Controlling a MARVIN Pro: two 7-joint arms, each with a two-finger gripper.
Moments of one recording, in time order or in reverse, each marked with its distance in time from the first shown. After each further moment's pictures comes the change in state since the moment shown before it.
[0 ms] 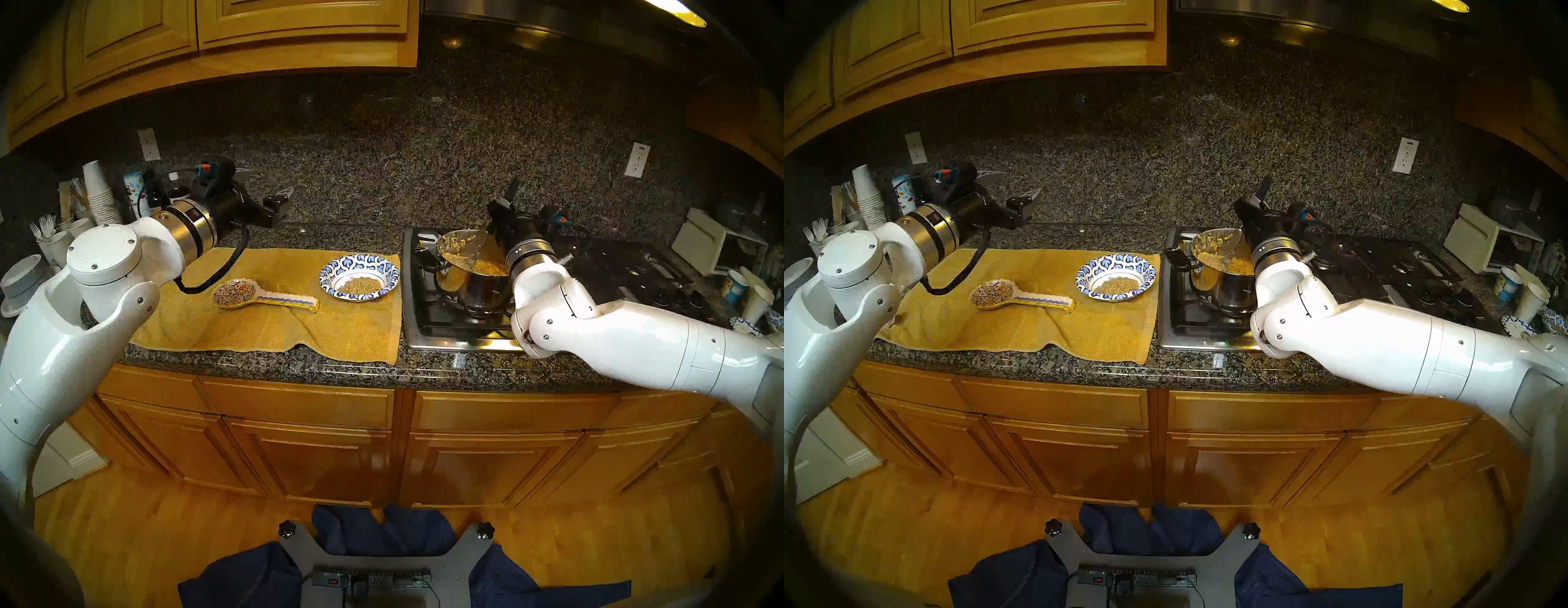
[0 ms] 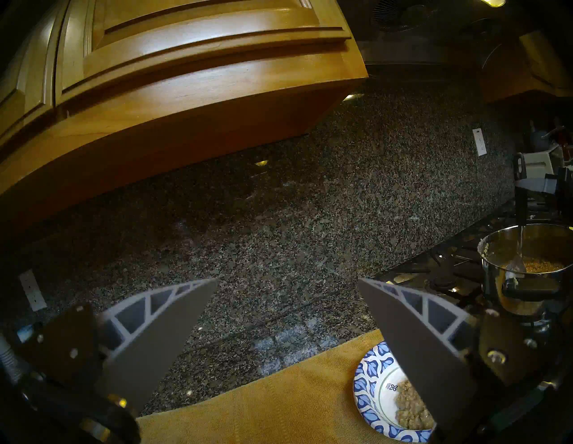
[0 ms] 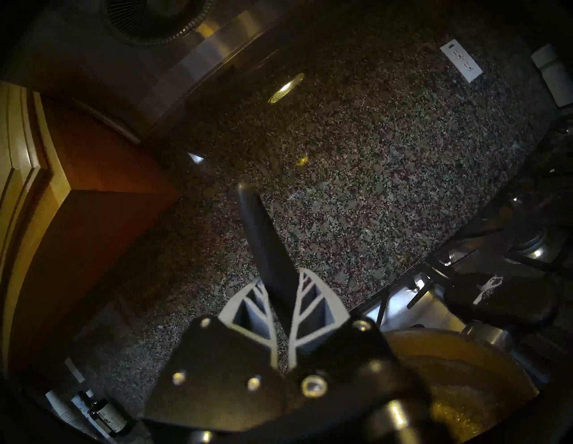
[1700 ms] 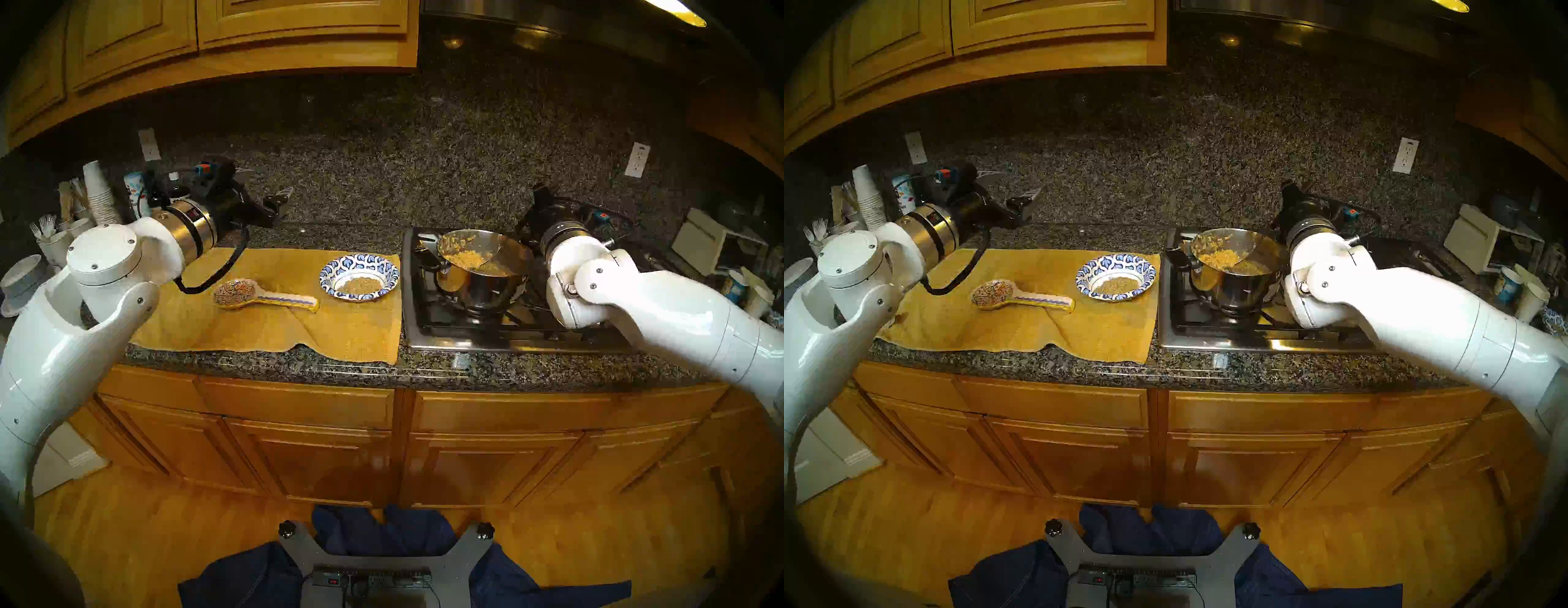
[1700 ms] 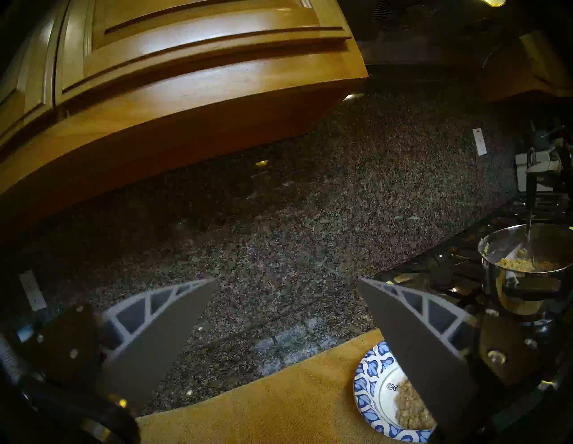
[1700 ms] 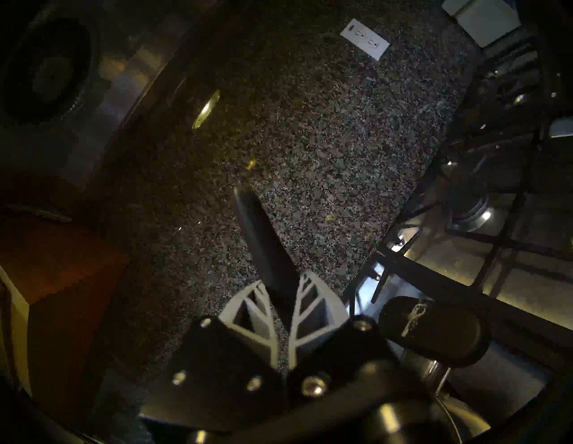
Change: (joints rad) left arm 0.000 0.001 0.000 0.000 0.000 0.000 0.000; right arm 0.017 0.114 0.134 -0.072 0.384 -0.037 0.060
